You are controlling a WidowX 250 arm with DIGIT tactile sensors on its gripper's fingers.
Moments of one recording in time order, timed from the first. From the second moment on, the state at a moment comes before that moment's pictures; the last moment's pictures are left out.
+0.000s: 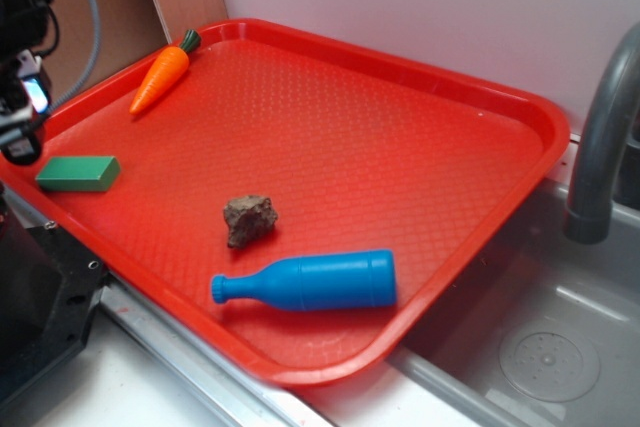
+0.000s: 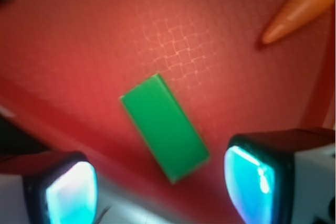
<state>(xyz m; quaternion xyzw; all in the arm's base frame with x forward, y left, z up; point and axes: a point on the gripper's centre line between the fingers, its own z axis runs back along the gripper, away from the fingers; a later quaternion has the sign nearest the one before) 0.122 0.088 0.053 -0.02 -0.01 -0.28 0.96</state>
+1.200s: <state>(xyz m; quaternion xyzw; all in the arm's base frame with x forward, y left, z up) 0.137 0.090 0.010 -0.01 0.03 -0.26 0.96</state>
